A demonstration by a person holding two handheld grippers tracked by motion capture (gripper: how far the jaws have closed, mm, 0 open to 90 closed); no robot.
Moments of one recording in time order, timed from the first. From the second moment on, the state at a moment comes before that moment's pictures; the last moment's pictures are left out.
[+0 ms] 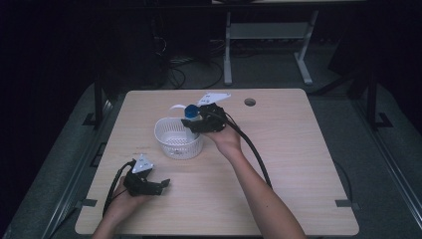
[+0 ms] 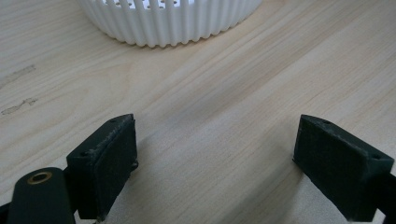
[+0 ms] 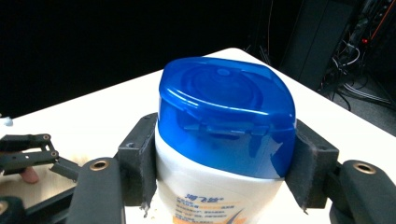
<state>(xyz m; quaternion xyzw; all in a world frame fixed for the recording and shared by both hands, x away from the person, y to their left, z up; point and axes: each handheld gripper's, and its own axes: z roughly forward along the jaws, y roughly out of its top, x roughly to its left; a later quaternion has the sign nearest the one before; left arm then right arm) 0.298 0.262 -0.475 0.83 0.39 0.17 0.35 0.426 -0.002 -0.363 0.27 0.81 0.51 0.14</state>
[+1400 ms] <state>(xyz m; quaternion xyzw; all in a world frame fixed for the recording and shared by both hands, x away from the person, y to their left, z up) 0.298 0.262 -0.475 0.83 0.39 0.17 0.35 0.426 0.001 -0.384 0.27 0.81 0.49 0.13</state>
